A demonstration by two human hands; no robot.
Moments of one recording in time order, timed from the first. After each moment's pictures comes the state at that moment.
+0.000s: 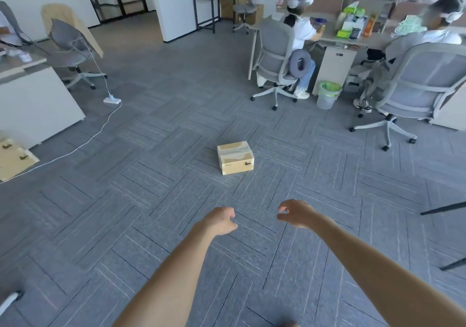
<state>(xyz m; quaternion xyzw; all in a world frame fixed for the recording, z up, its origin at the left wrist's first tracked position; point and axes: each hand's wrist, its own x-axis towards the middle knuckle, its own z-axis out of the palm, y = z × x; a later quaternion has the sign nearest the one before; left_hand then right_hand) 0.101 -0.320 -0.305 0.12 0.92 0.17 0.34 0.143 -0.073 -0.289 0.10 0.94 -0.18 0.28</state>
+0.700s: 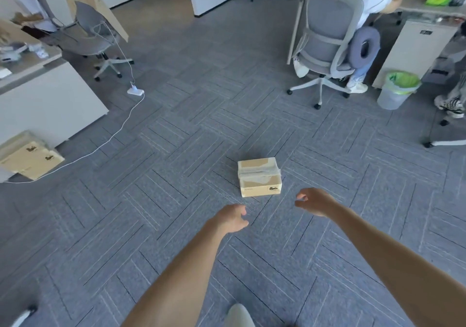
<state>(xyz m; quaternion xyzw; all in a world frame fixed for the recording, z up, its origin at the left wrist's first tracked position) -0.323 -0.187 -0.343 0.04 0.91 0.17 0.37 -0.334 0.081 -0.340 0.07 0.92 -0.23 0.30</state>
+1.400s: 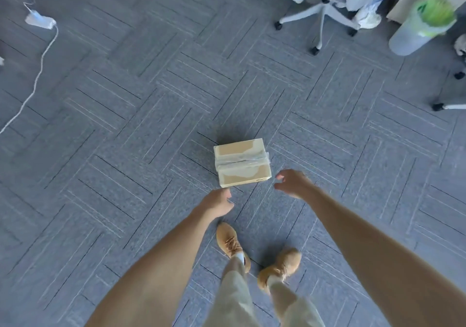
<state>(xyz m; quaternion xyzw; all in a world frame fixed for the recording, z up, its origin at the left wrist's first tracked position) -0.706 -0.162 -0.540 0.02 0.86 0.17 0.48 -0.713 0.077 -0.511 0.17 0.85 -0.25 0.42</state>
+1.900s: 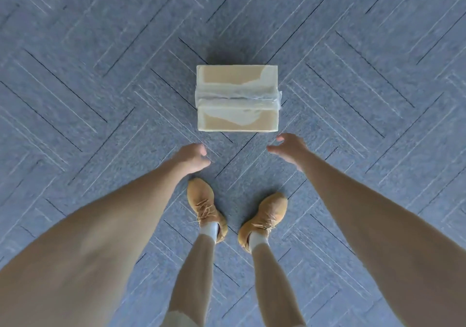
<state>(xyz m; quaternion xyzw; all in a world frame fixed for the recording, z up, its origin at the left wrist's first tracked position) -0.727 -0.141 -0.856 -0.11 0.83 0.19 0.52 -0.746 0.125 -0.848 0.20 0.81 -0.29 0.47</state>
